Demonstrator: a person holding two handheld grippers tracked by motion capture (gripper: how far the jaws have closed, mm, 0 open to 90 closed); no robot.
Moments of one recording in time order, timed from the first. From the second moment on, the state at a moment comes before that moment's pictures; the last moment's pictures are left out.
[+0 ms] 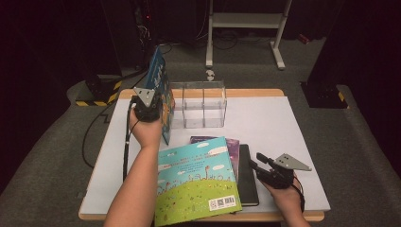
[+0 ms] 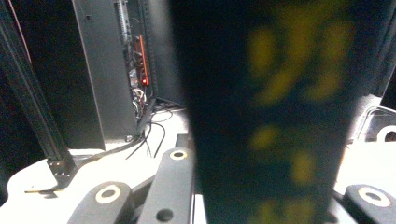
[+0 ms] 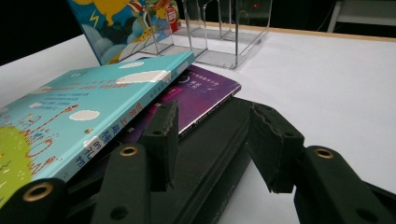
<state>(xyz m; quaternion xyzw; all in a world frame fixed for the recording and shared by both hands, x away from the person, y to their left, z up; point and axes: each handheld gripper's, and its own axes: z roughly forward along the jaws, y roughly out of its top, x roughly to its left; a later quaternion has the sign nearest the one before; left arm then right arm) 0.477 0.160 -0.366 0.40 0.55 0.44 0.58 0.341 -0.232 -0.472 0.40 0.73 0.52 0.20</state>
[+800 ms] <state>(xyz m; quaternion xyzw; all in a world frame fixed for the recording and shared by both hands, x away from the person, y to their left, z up) 0.481 0.162 -0.365 0.40 0.55 0.44 0.59 0.341 -0.231 -0.473 0.39 0.73 0.52 0.20</state>
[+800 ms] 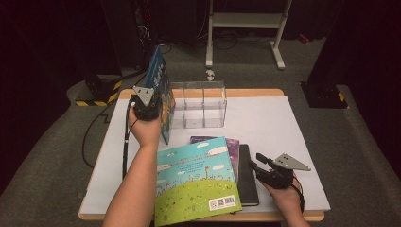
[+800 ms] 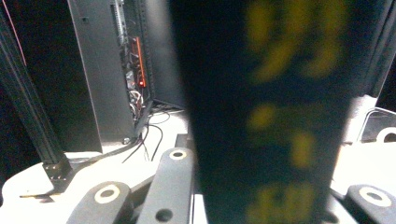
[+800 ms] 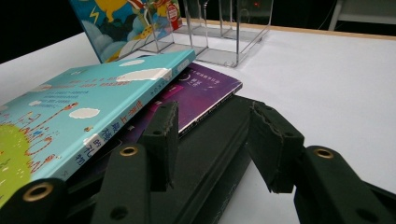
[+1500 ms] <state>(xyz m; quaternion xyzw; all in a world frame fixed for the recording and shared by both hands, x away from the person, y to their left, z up) 0.477 0.167 -0.369 0.40 0.55 0.42 0.60 0.341 -0.229 -0.474 0.39 0.73 0.51 0.20</state>
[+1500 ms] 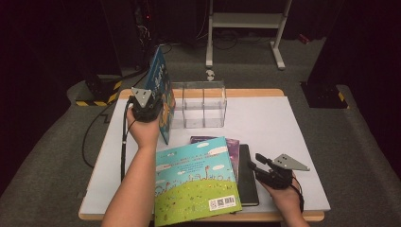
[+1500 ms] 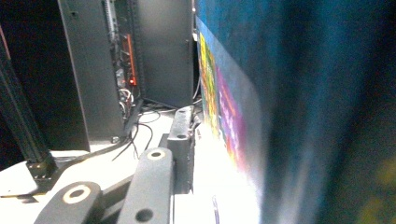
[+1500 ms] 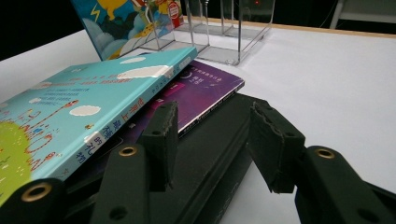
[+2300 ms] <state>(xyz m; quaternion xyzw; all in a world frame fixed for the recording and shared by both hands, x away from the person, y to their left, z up) 0.449 0.178 -0.380 0.44 0.55 0.36 0.62 0.341 -0.226 -0.476 0.39 0.74 0.51 0.21</state>
